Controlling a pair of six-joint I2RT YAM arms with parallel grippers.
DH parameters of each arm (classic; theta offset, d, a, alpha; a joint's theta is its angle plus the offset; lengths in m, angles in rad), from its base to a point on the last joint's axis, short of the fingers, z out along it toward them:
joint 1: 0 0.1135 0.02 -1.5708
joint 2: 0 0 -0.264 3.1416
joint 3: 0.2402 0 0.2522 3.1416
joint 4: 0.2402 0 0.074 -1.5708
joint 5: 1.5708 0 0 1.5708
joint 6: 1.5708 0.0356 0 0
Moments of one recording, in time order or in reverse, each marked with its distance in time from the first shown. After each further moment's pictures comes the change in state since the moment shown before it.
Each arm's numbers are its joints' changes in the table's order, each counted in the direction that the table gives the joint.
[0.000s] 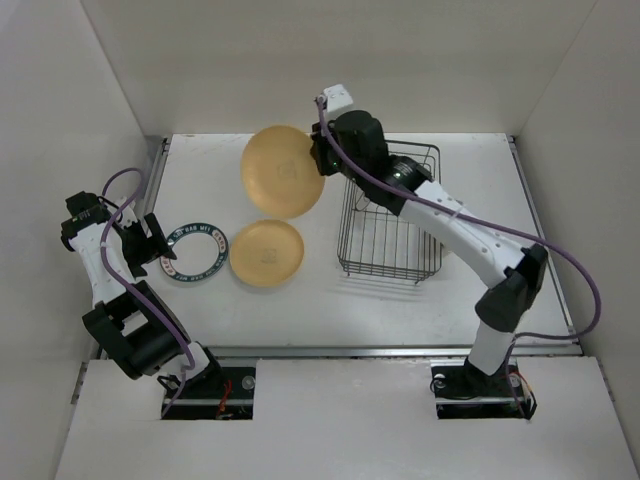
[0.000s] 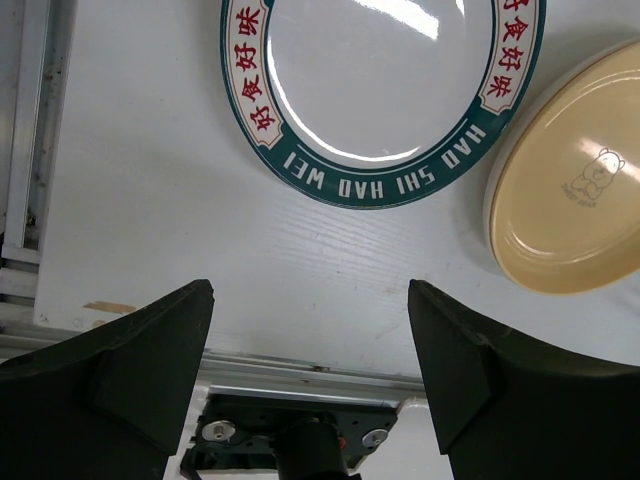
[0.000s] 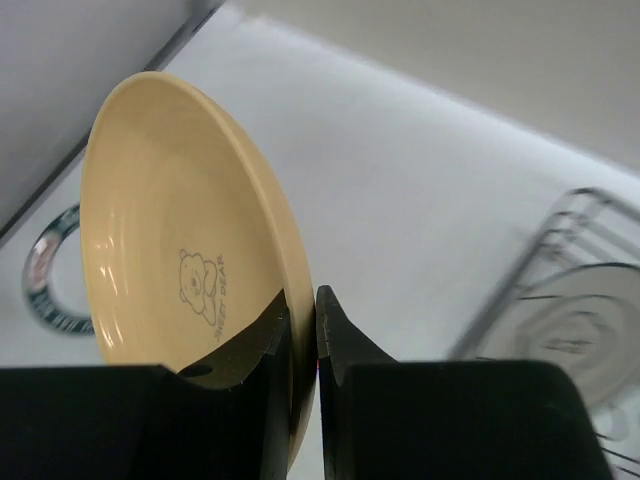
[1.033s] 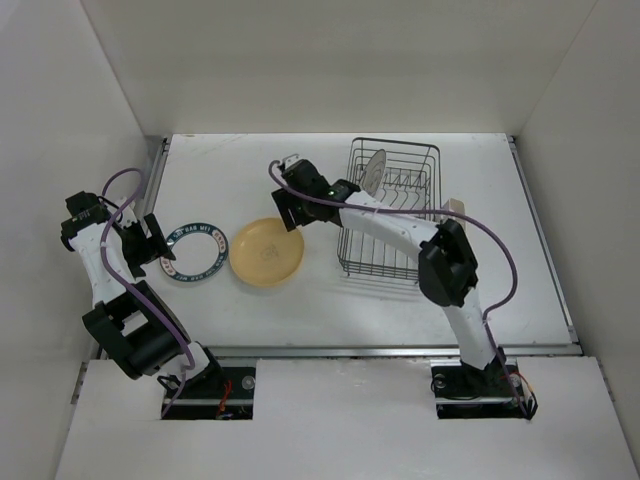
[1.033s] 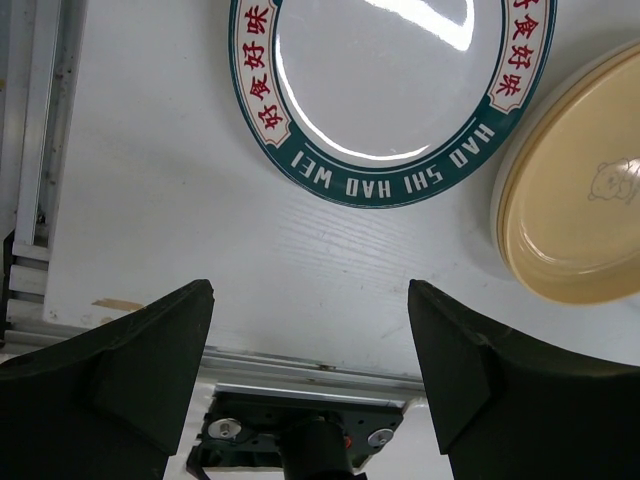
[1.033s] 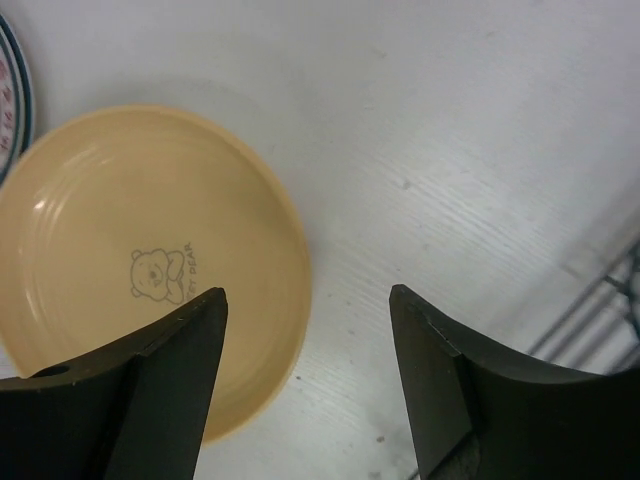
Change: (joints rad) left arm 0.000 0.000 0.001 0.001 -0.015 0.008; right arm 0.042 0.431 0.045 0.164 -0.153 0.122
